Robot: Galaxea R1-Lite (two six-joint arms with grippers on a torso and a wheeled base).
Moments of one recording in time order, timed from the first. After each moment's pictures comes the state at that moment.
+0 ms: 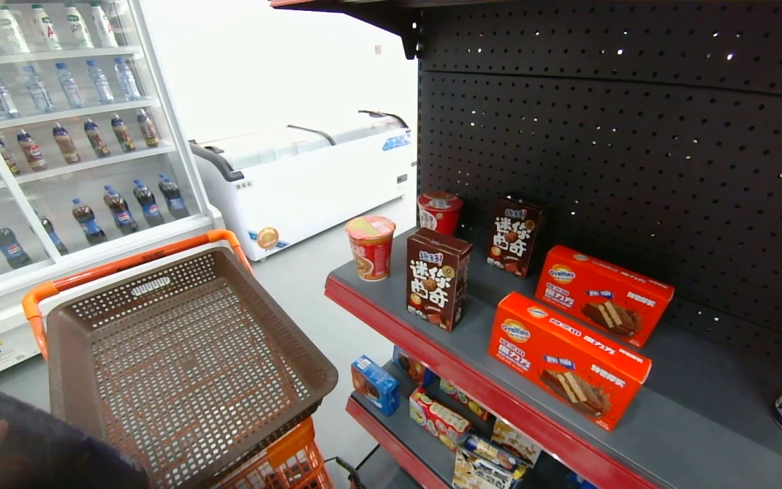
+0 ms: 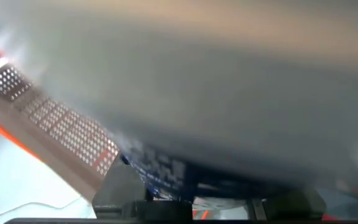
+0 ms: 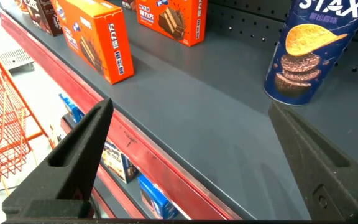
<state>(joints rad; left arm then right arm) 0.10 0.62 -0.11 -0.33 -0.31 0.15 0.00 0.01 0.00 0.00 0.04 -0.01</state>
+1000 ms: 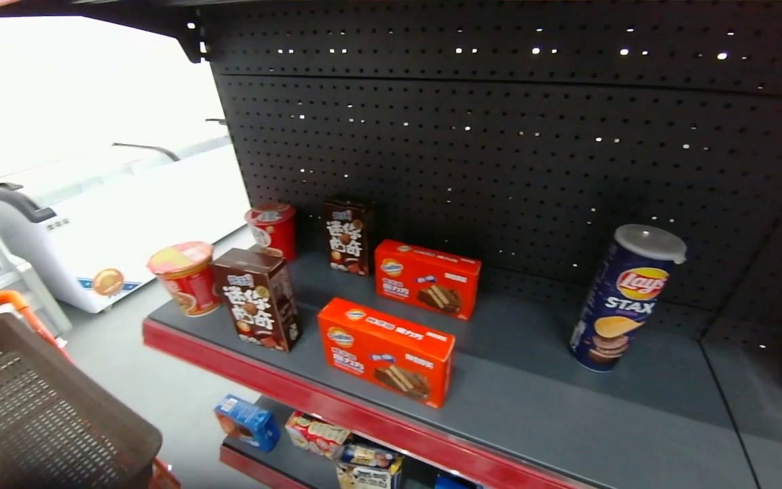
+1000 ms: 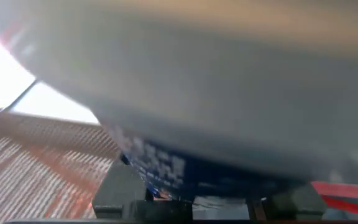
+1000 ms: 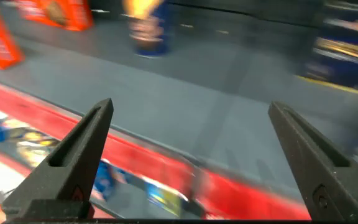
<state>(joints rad) 0.10 0.27 -0.12 -0.08 -0.31 0.10 0.00 0.01 0.00 0.00 0.04 -0.01</state>
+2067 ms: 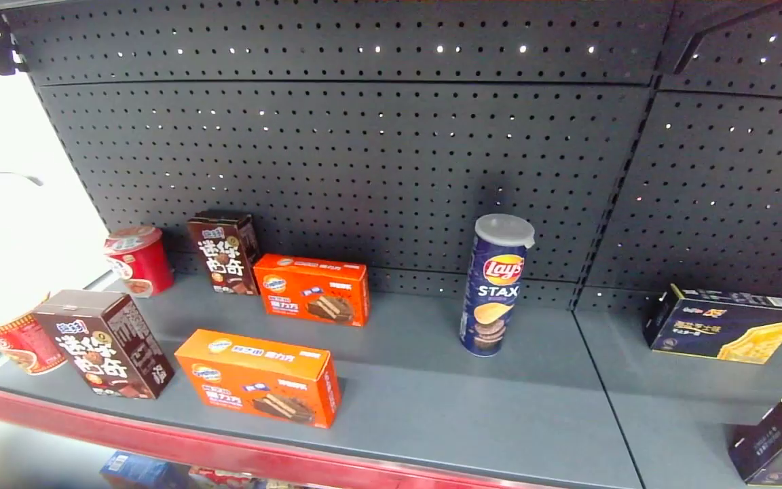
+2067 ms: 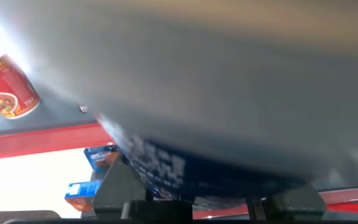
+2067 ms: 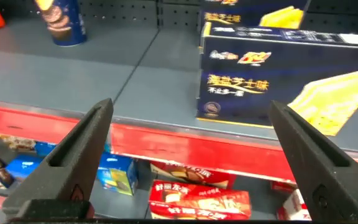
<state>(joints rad) 0.10 0.25 -0.13 -0.08 -0.31 0.10 0.00 0.01 0.00 0.00 0.04 -0.01</state>
